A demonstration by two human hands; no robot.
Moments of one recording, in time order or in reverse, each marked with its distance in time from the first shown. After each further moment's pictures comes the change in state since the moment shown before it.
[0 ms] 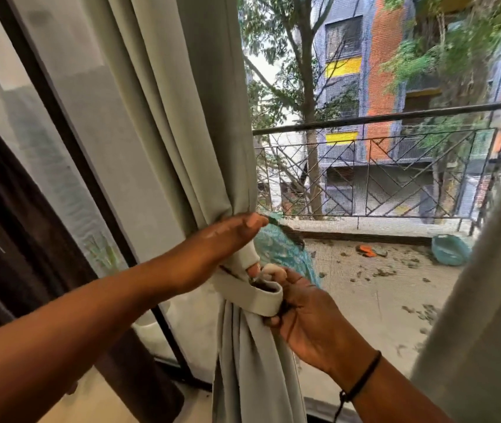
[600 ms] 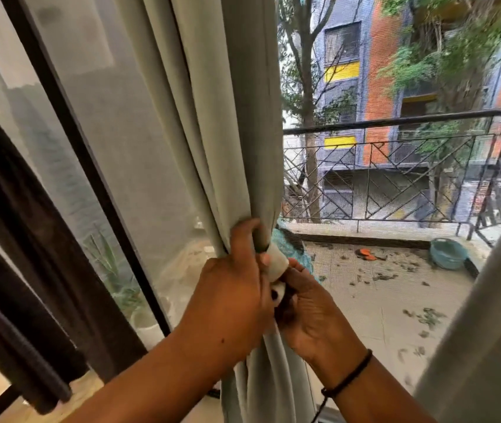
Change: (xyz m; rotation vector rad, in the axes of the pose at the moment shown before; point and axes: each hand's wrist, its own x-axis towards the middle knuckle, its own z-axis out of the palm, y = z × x) left_hand -0.041 0.001 0.044 0.722 0.498 0.192; right_hand 0.025 0.017 0.023 0.216 0.043 -0.067
